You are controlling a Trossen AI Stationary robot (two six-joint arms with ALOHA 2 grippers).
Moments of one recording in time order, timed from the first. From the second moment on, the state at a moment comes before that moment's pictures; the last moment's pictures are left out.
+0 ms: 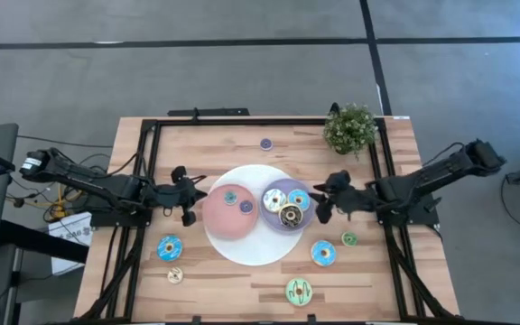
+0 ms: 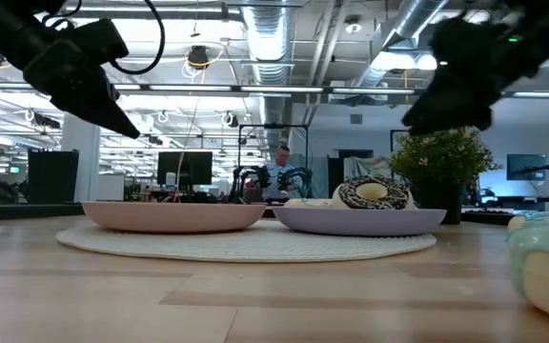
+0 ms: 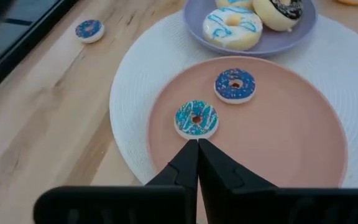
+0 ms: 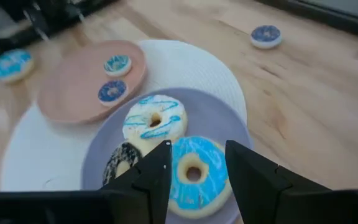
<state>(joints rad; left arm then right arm) -0.21 0.80 0.41 -0.27 -0.45 -0.26 0.28 1.04 0.51 -0.20 0.57 0.65</state>
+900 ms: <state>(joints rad) -0.21 0.80 0.41 -0.28 -0.40 -0.25 -0.13 1.69 1.16 -0.82 0.07 0.20</state>
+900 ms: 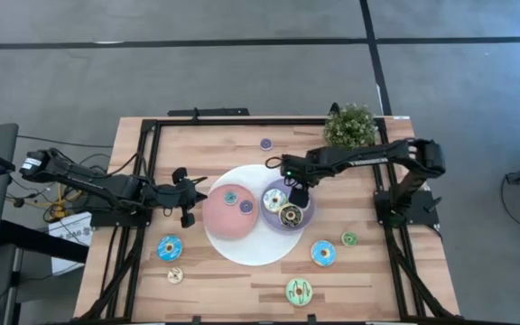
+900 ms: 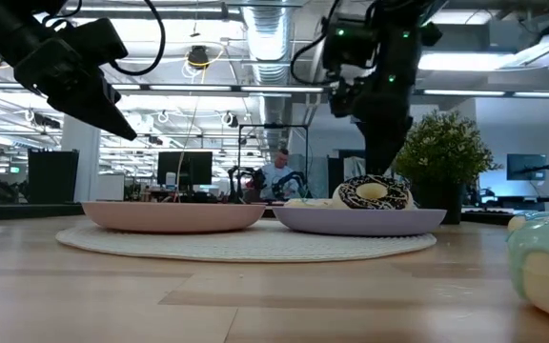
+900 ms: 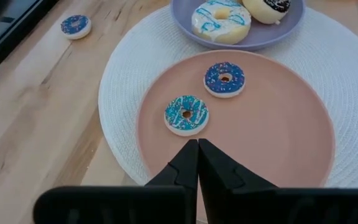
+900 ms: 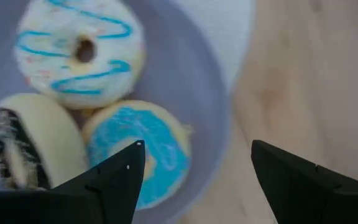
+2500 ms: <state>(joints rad) -0.21 0.80 0.41 -0.28 -0.41 -0.24 -0.11 1.79 1.17 -0.81 0.01 0.14</state>
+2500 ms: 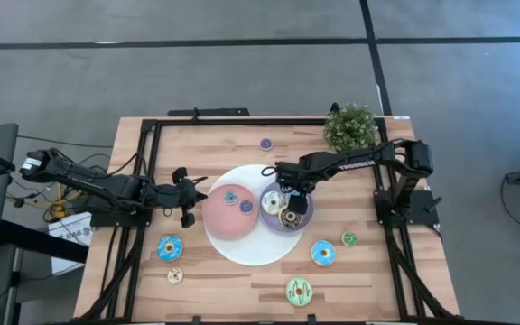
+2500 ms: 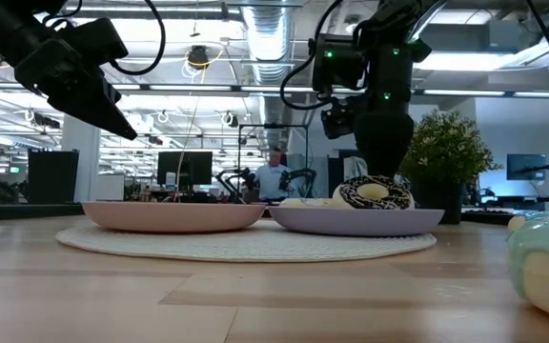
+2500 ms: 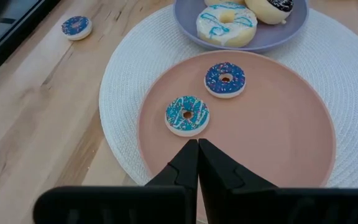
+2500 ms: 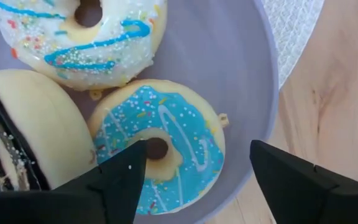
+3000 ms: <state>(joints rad) -0.21 0.80 0.41 -0.28 -0.41 -0.24 -0.11 1.79 1.17 -0.81 0.00 0.16</state>
